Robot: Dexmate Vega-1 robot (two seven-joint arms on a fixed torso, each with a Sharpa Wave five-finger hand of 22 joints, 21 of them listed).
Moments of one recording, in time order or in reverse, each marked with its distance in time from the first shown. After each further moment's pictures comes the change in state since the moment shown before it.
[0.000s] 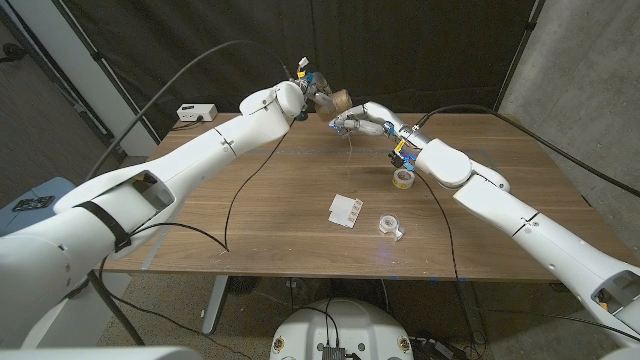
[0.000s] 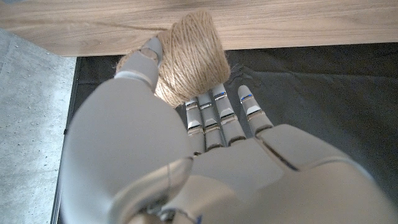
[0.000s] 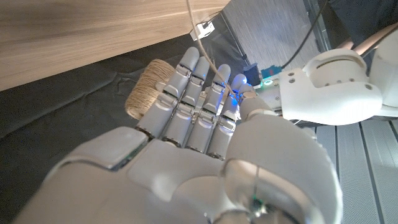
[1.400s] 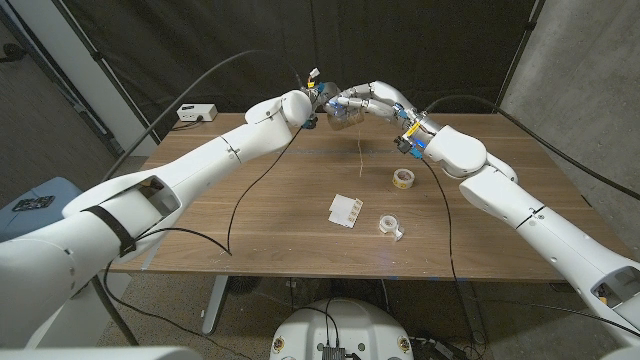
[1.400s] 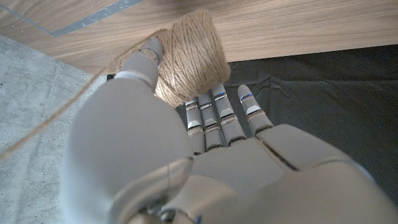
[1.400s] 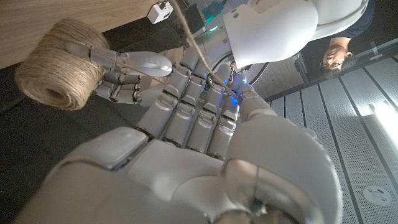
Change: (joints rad) left arm 0.026 -0.022 0.017 0.041 0.042 -0.133 -0.045; left_hand 0.000 0.000 -0.007 -0.001 0.012 0.000 0.000 0.000 0.000 -0.005 -0.006 -0.006 0.000 -0.007 -0.007 -0.002 -0.005 -0.002 -0.009 0.004 0.000; right arm 0.005 0.015 0.058 0.018 0.200 0.133 0.109; right_hand 0.000 0.000 0.008 0.003 0.000 0.008 -0.002 -0.015 0.005 0.011 0.000 -0.015 0.006 0.025 -0.007 0.012 0.018 0.009 -0.002 0.012 0.005
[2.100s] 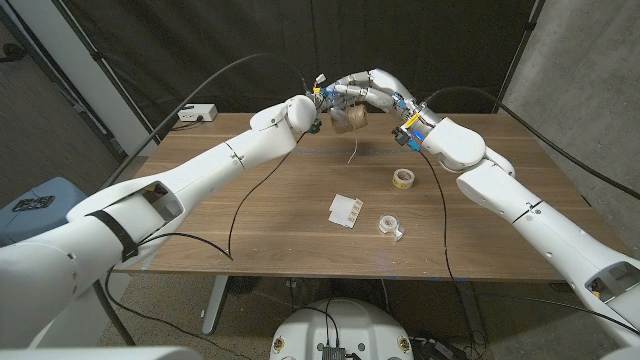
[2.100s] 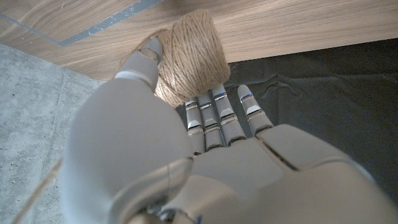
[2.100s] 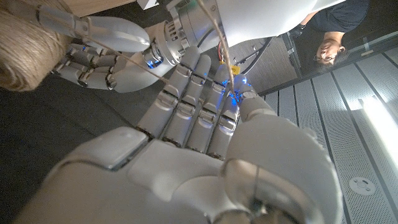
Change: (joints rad) left arm 0.021 -0.008 0.009 -0.017 0.058 -0.011 0.000; left_hand 0.000 0.000 0.000 0.000 0.000 0.001 -0.001 0.000 0.000 0.000 0.000 0.000 0.000 0.000 0.000 0.000 0.001 0.000 0.000 0.000 -0.003; right arm 0.026 0.022 0.006 -0.011 -0.007 0.006 -0.016; right_hand 0.000 0.000 0.000 0.000 0.000 -0.002 0.001 -0.003 -0.001 0.011 0.000 0.000 0.003 0.007 -0.004 0.000 0.005 0.000 0.000 0.006 0.000
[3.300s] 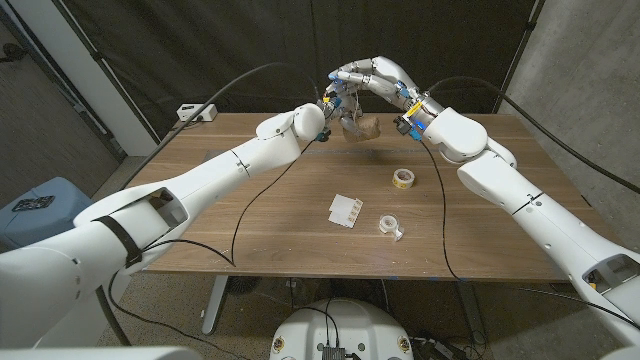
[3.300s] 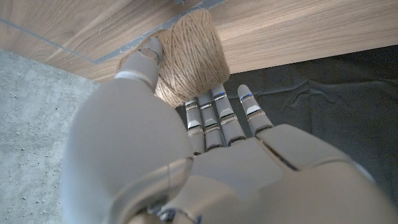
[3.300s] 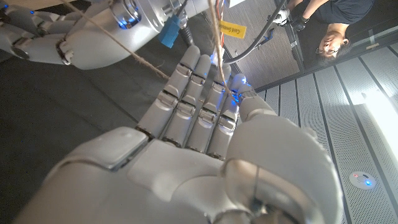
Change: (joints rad) left arm 0.024 -0.019 0.015 0.006 0.035 -0.094 -0.041; left_hand 0.000 0.000 0.000 0.000 -0.007 0.000 0.000 0.000 -0.008 -0.003 -0.004 -0.003 0.000 0.002 -0.006 -0.003 0.000 0.000 0.000 0.004 0.000; right arm 0.032 0.008 0.010 0.000 0.013 -0.027 -0.009; right_hand 0.001 -0.001 0.013 0.004 0.000 0.004 0.008 -0.009 0.005 0.003 -0.003 -0.015 0.000 0.000 0.000 -0.006 0.009 0.000 0.000 0.008 0.005
